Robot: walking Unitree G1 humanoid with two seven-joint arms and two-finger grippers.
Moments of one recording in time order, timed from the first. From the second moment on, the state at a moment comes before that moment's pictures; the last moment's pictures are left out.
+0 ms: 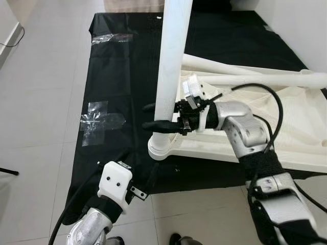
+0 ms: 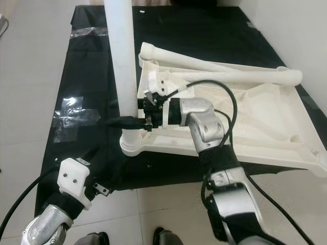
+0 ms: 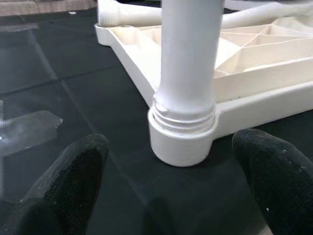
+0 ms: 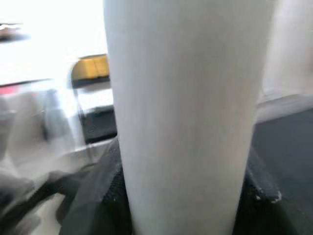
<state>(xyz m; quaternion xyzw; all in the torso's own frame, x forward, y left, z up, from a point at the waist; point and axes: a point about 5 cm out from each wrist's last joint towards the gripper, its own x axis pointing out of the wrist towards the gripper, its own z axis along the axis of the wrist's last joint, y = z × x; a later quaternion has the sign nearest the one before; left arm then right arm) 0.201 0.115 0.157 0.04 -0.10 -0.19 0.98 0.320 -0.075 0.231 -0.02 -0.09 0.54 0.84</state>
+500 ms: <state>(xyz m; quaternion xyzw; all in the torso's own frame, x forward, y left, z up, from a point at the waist) 0.216 0.114 0.157 0.04 -0.10 -0.20 0.97 0.307 -0.033 0.217 -0.05 -0.08 0.37 0.93</state>
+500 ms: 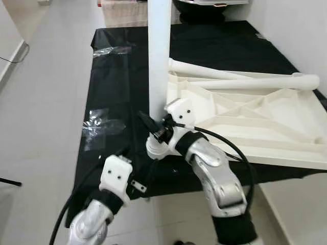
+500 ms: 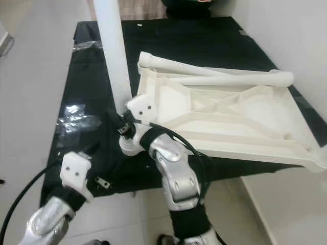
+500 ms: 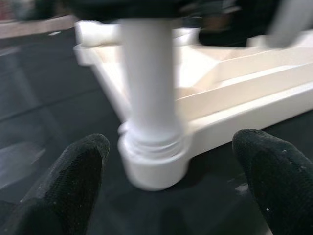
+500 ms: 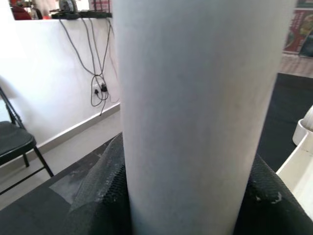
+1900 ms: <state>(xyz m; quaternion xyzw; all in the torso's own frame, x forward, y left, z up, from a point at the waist) 0.204 0.115 0.160 0.05 -0.11 -0.19 0.98 0.323 -0.061 0.243 -0.03 -0.11 0.53 0.84</state>
